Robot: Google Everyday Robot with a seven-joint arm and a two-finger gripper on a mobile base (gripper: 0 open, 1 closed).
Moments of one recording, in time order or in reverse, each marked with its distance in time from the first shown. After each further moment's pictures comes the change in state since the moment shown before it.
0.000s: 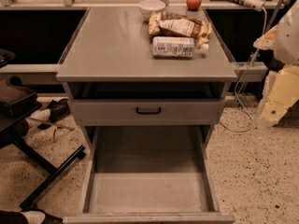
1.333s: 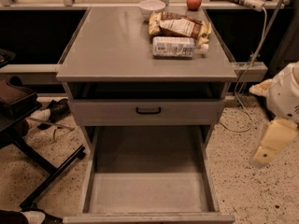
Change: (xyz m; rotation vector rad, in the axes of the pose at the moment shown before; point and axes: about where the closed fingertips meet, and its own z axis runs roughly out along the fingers) arm 0.039 0.040 0.082 -0.091 -0.052 0.060
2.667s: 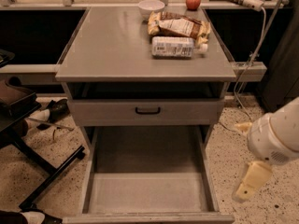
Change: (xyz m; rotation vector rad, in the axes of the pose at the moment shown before) arm 0.019 0.048 0.093 -0.118 -0.097 0.006
